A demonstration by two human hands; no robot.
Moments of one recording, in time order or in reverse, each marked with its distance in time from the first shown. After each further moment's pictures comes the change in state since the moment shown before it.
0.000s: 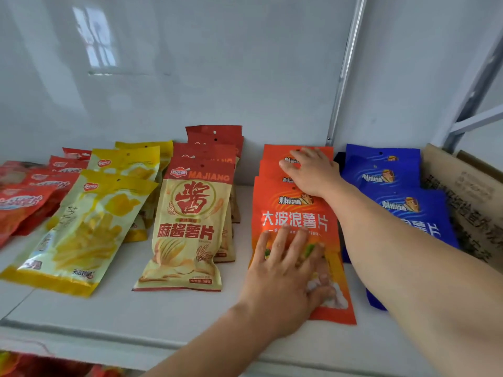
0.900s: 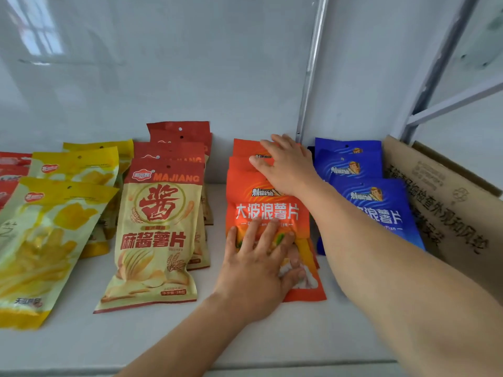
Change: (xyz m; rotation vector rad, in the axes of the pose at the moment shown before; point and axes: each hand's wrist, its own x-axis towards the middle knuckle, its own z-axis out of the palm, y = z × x) left_hand 0.018 -0.013 0.003 -0.063 -0.093 -0.001; right_hand -0.015 -0.004 -0.007 -0.043 0.150 -0.110
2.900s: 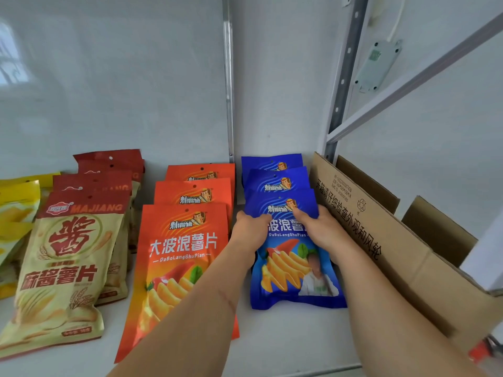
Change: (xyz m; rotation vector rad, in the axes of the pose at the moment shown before) left_hand 0.155 0.106 -0.016 -1.505 0.023 -0.690; right_hand -0.123 0.178 -0.022 0.913 -0.011 0.695
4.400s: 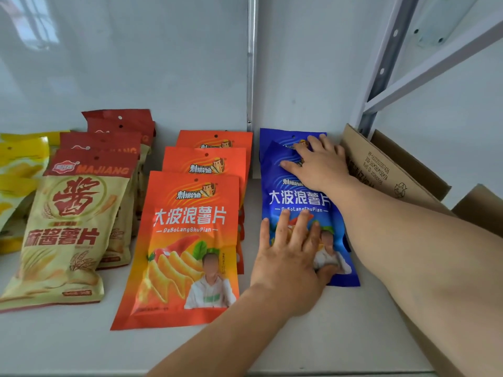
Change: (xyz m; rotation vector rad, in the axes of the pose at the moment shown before) left_hand -0.063 -0.068 0.022 1.503 -0.084 0.657; right_hand 0.100 -0.048 0.029 -1.191 0.074 -0.501
